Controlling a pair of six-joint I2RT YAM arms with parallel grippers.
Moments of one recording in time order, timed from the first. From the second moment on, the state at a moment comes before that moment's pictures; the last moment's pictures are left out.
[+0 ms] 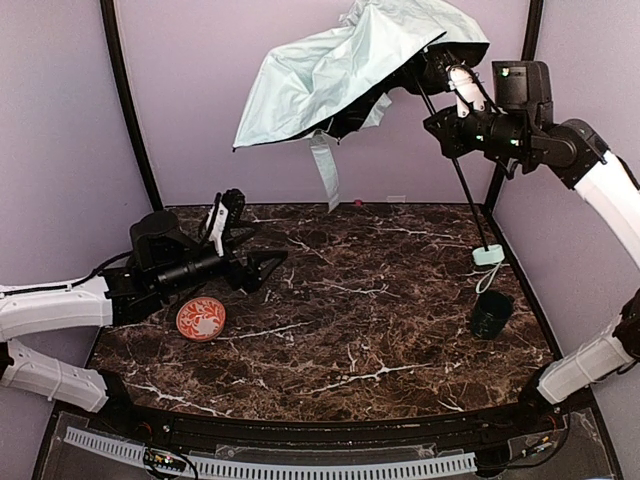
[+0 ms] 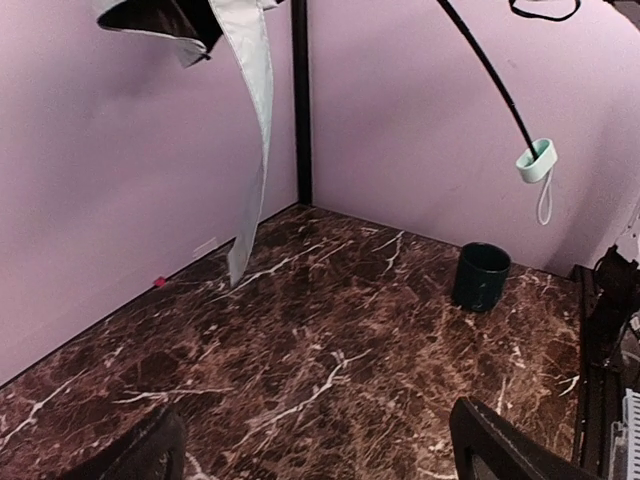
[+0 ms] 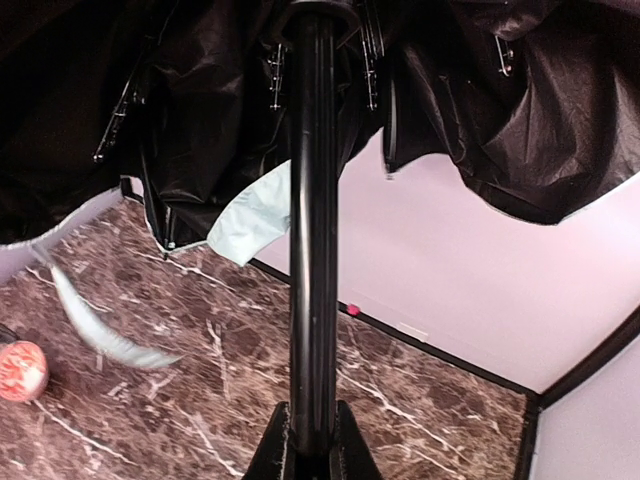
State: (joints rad) left arm -0.79 1.11 0.70 0.31 0.12 0.01; right arm 0.67 1.37 1.76 -0.67 0.20 -0.10
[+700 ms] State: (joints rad) left arm -0.85 1.42 0.86 0.65 0.34 0.11; right arm 0.67 1.33 1.79 -0.68 -0.11 -0.05
